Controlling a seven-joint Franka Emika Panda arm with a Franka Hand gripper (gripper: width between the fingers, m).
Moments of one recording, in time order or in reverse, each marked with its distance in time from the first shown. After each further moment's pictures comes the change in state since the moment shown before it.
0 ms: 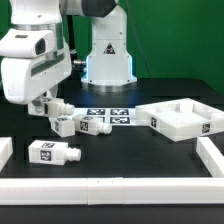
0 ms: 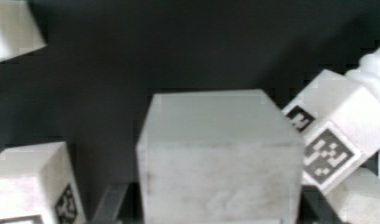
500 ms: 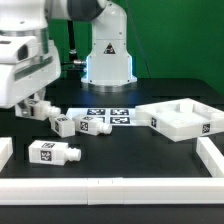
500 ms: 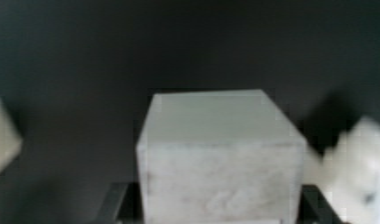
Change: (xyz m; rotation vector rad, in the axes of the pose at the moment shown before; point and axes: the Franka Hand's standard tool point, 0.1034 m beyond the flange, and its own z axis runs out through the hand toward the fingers) arm -0.057 -0.016 0.021 0.045 -0.002 0.062
